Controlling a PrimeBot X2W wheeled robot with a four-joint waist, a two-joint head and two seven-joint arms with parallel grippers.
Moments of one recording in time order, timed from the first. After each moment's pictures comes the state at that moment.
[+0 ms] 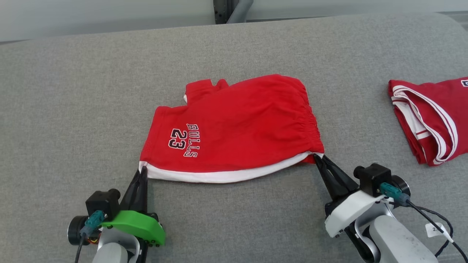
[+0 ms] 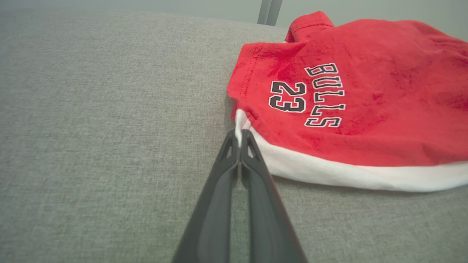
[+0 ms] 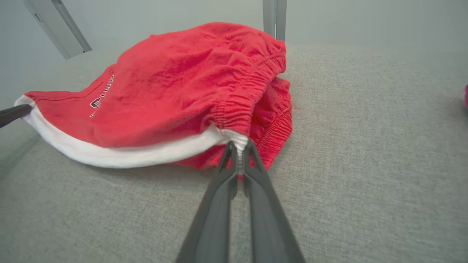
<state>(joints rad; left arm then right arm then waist) -0.21 0.05 -0.10 0.52 -0.24 -0.13 -0.26 -0.28 -0.22 0.40 0.42 0.34 0.13 -0.26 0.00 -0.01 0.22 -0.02</state>
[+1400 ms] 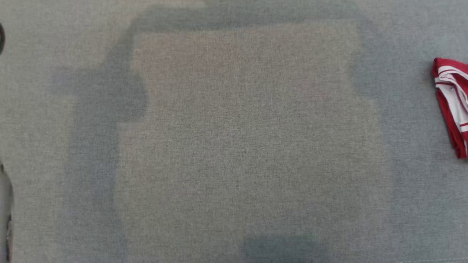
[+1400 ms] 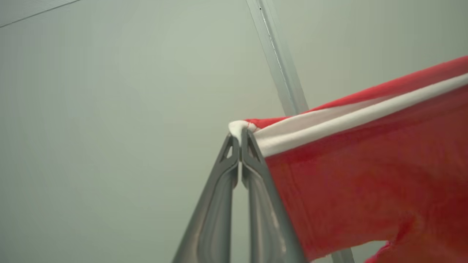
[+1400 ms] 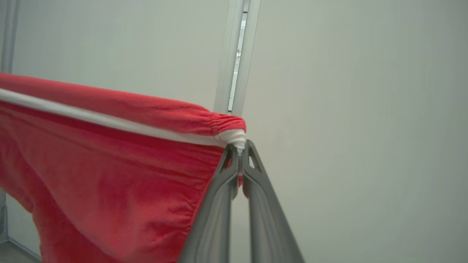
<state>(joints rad) -1.36 0.33 -0.26 0.58 -0.23 -0.13 -0.26 -1.39 -0.33 0.26 0.59 0.31 0.13 -0.23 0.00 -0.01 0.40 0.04</state>
